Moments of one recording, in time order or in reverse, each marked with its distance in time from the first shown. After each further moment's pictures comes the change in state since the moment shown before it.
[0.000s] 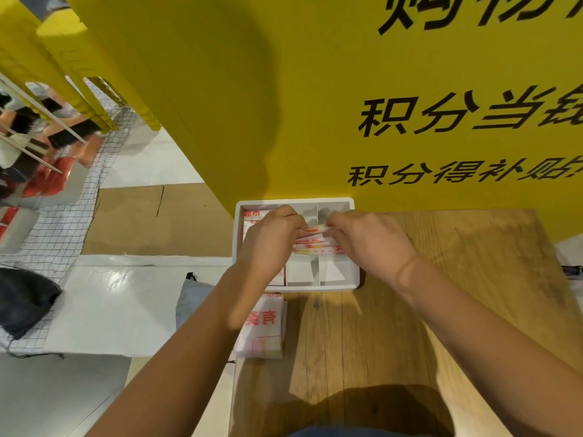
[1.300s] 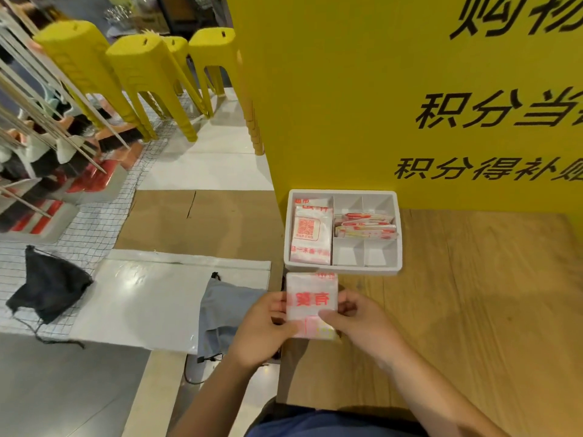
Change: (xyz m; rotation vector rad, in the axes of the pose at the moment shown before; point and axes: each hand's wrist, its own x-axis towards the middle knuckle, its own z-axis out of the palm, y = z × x) left_hand -0.210 -0.023 -0.013 -0.779 -0.152 -0.674; right_hand -0.115 -0.145 0.053 1.150 -0.294 0.643
